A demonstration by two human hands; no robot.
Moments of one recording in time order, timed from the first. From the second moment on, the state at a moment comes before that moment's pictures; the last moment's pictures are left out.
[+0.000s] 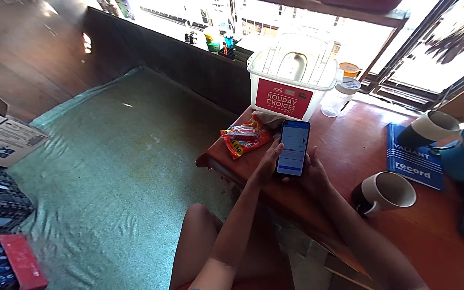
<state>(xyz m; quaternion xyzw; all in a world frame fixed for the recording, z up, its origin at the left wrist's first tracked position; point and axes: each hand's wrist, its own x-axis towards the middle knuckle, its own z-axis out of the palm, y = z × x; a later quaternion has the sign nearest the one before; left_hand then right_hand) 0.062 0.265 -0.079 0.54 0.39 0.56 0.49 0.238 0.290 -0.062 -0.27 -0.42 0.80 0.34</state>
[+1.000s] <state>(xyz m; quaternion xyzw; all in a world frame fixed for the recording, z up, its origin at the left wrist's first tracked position) 0.062 0.259 -0.076 0.53 0.40 0.56 0.49 0.239 0.285 -0.062 -0.26 -0.47 0.77 0.34</state>
